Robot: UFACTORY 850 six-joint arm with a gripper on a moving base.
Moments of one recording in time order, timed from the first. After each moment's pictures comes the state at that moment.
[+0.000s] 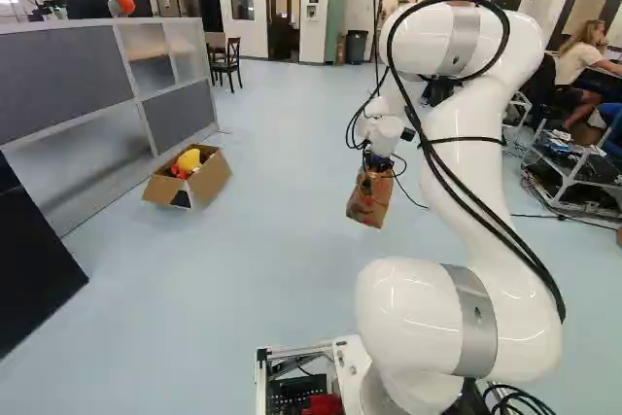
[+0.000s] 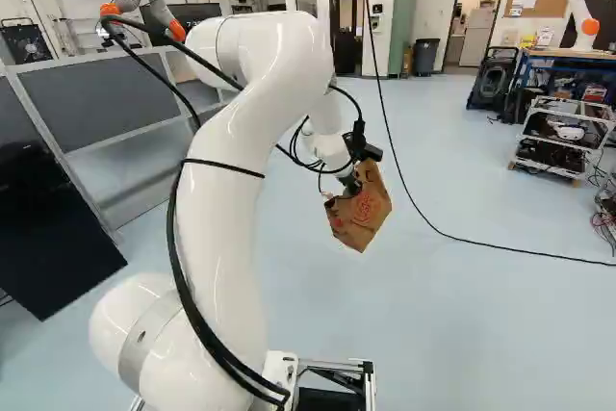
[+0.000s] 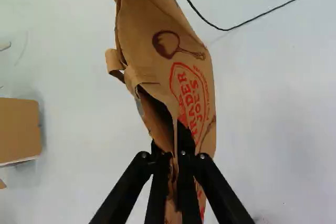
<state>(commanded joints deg) -16.8 -39.8 -65.7 23.2 9.0 0.0</state>
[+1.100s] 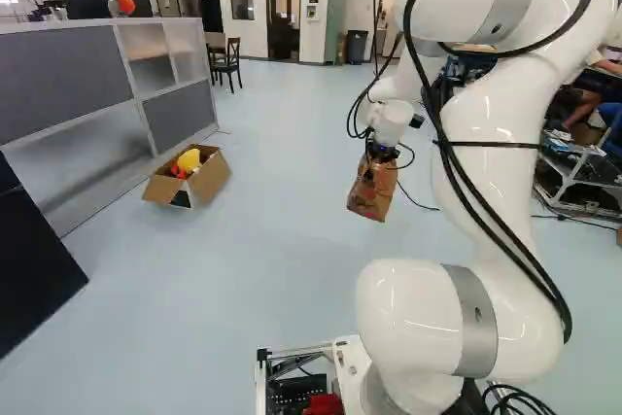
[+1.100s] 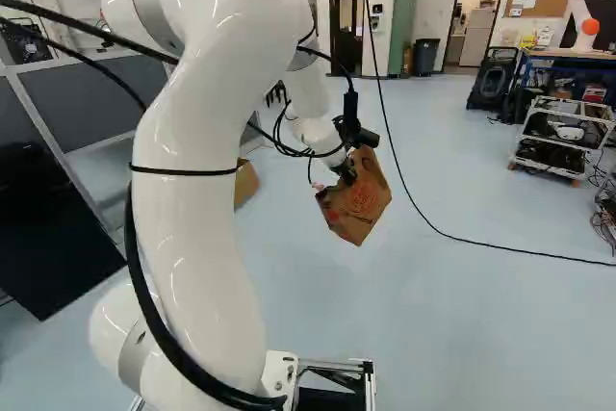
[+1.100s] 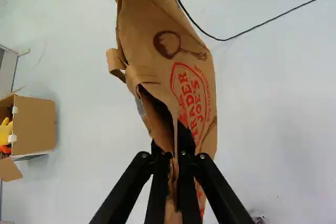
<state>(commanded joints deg) -16.0 -24.4 -53.6 23.2 9.0 0.0</state>
